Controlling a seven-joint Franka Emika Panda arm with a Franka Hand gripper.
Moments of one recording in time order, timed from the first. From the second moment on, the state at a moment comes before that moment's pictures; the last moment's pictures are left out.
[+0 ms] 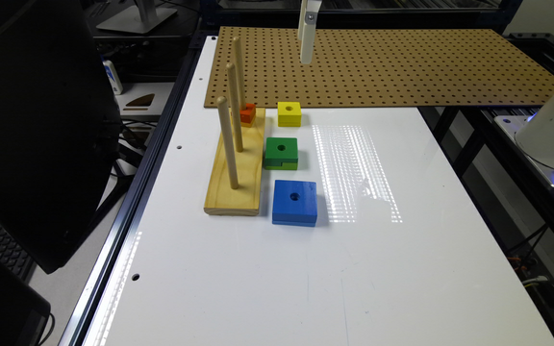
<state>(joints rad) -0.21 0.01 0.02 -2.35 0.01 2.41 0.60</state>
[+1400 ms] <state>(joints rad) -0.22 0.20 0.02 -2.34 0.01 2.56 0.60</state>
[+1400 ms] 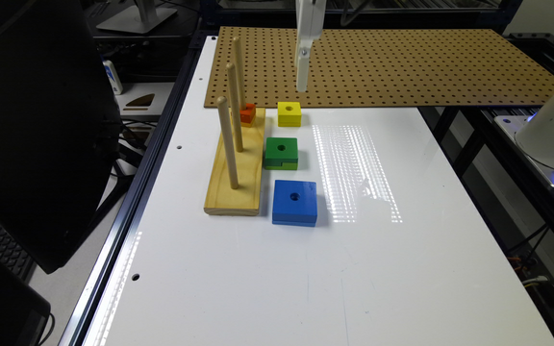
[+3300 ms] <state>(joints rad) -0.22 0.29 0.02 -2.32 0.01 2.64 0.60</state>
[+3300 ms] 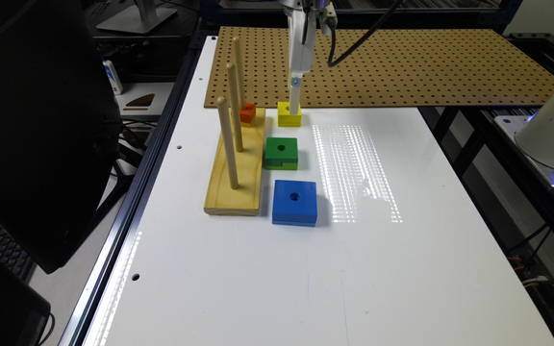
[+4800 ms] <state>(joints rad) -0.22 0.43 0.02 -2.25 0.01 2.71 0.60</state>
